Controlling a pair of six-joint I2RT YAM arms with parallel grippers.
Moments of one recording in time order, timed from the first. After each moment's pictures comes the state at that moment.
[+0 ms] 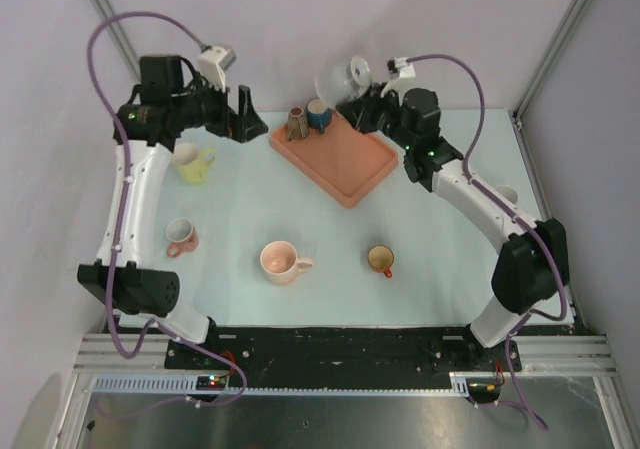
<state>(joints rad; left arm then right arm) -0.09 1.58 1.90 -0.95 0.55 0.15 0.48 1.68 1.45 0.16 -0.21 0.43</state>
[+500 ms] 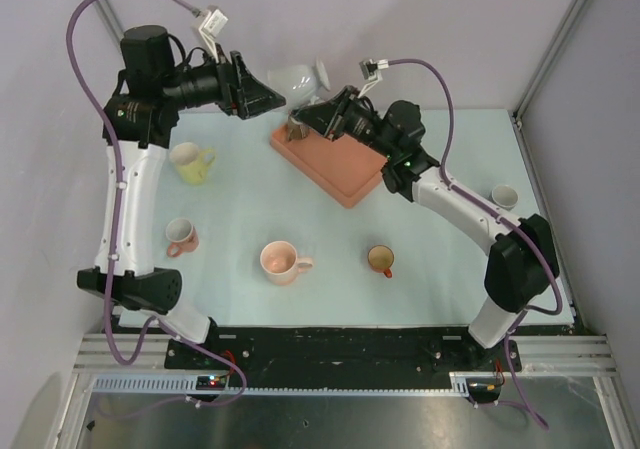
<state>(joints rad) -0.14 1.59 2.15 -0.84 0.90 -0.18 0.61 1.68 1.45 0.58 -0.45 0.86</state>
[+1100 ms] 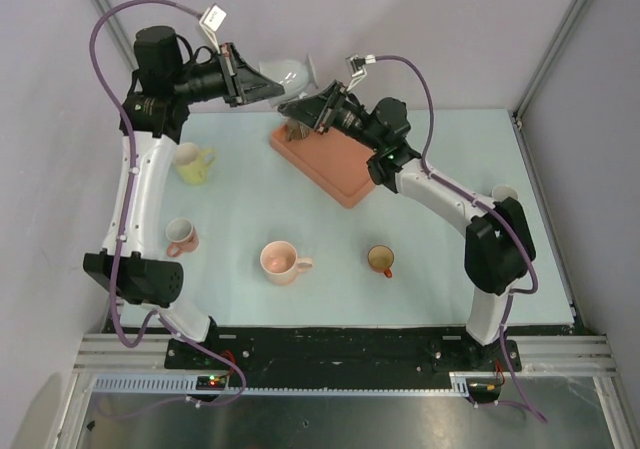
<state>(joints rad) -0.13 1.64 2.05 -0.61 0.97 -0.50 0.63 1.84 1.55 0.72 -0.52 1.03</state>
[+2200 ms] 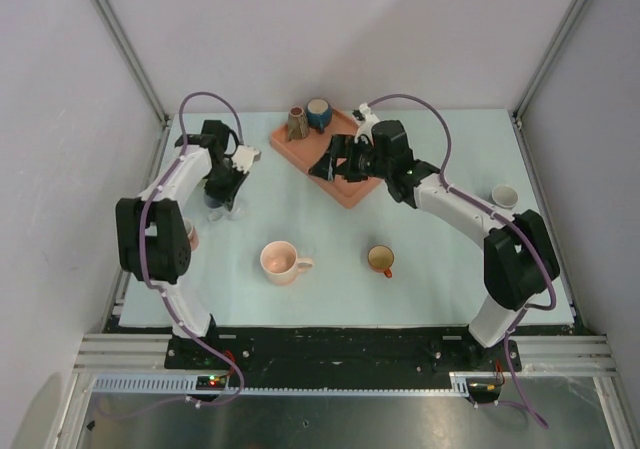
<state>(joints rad) -0.07 1.79 1.47 -1.00 0.08 0.45 0.58 1.70 1.31 0.05 -0.42 0.58</state>
